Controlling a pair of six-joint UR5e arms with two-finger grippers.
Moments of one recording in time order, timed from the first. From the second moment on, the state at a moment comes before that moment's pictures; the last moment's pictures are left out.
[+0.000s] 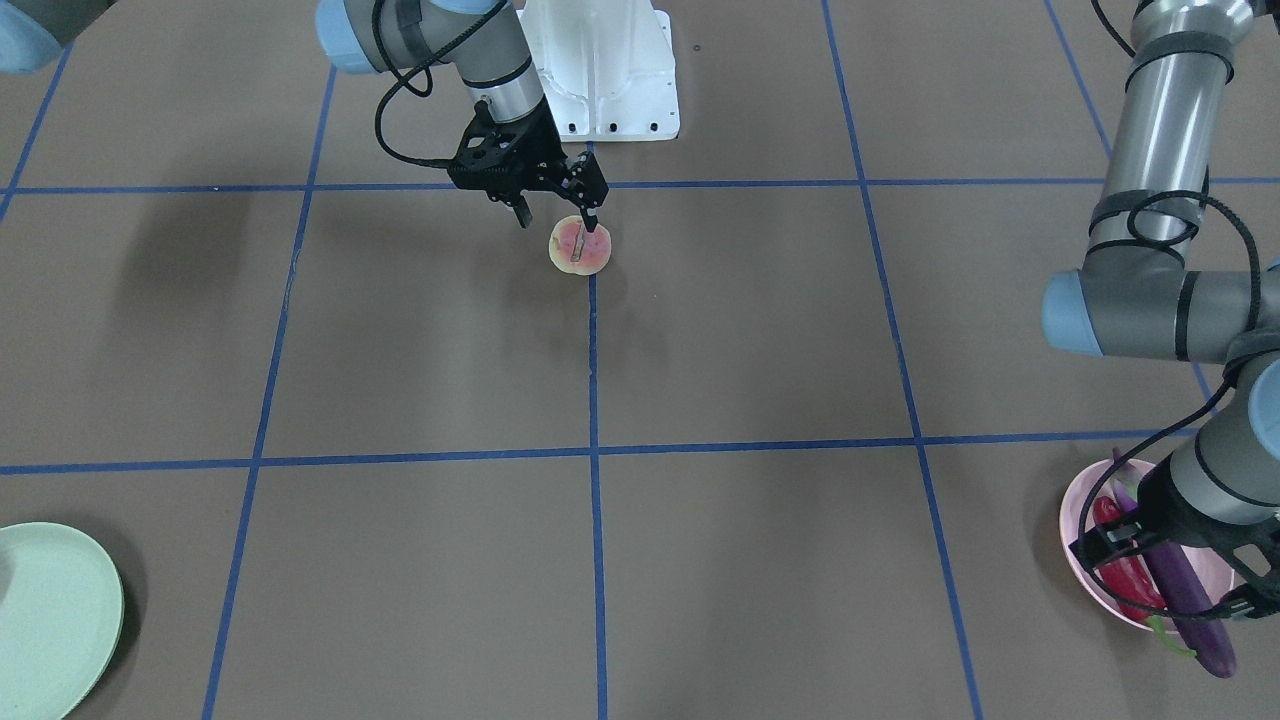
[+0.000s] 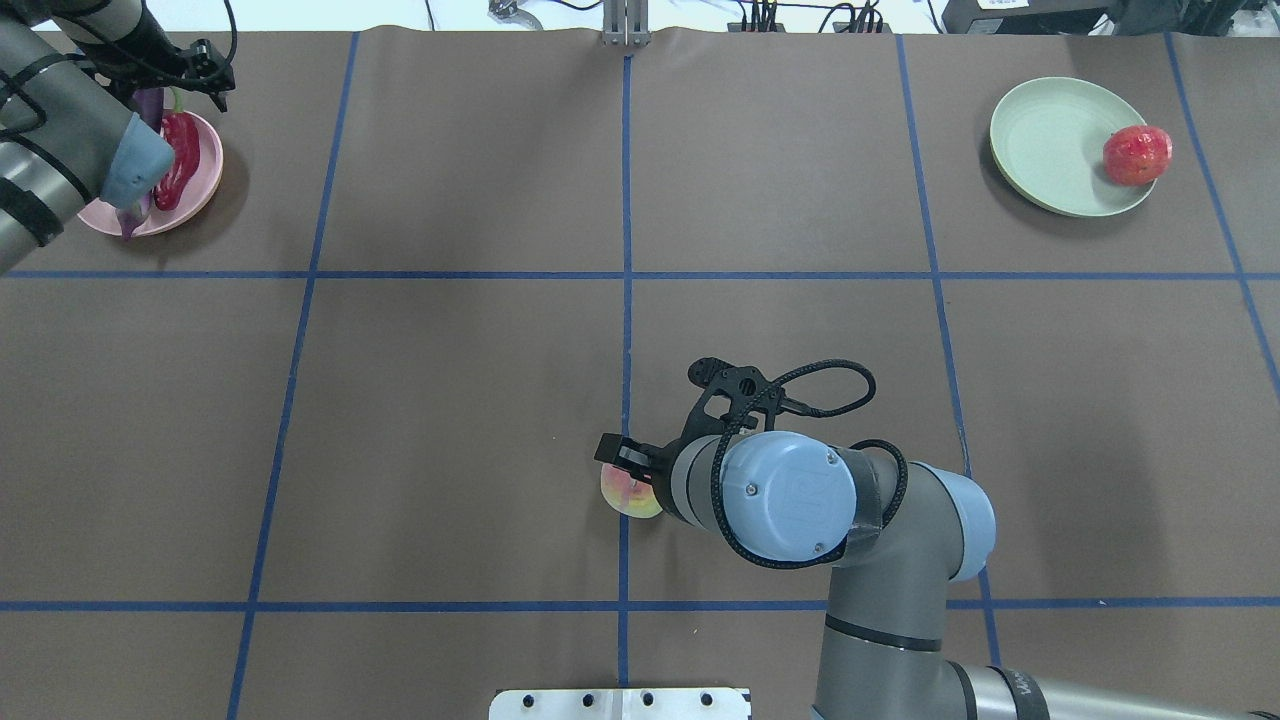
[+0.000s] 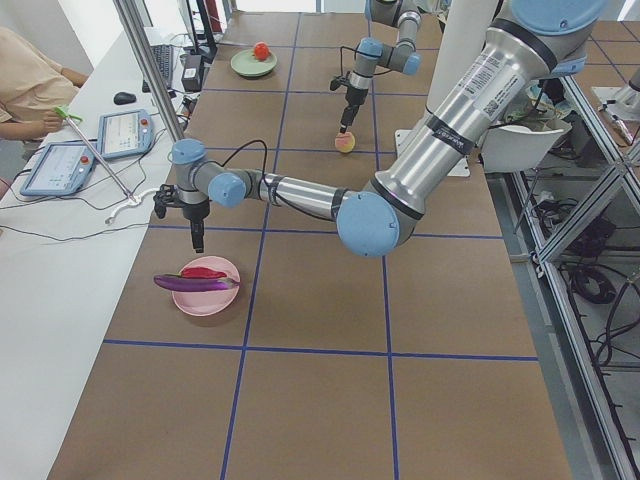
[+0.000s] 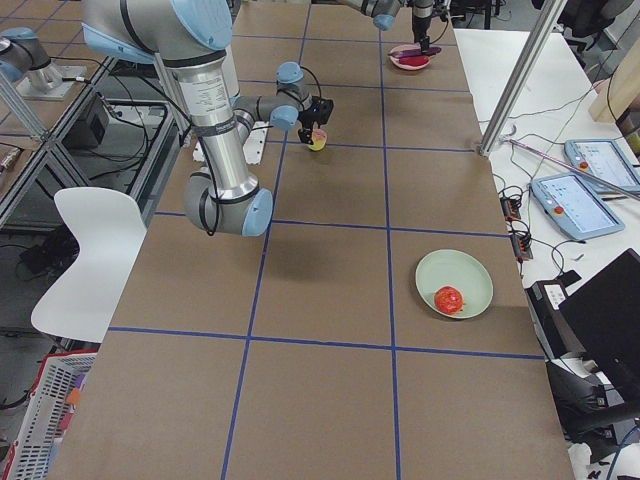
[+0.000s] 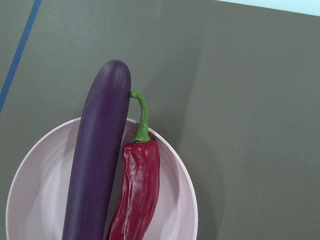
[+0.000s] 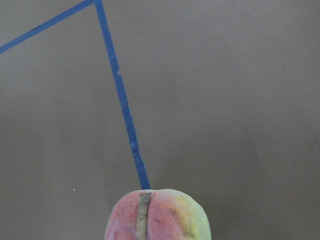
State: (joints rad) left arm -1.15 -2.23 -1.10 -1.85 -2.07 -0.88; right arm 0.27 -1.05 1.84 -1.33 1.55 1.76
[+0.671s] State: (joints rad) left arm -1.15 -2.03 -1.48 -1.73 -2.14 -0.90; right arm 0.27 -1.01 1.78 -1.33 1.54 1.79
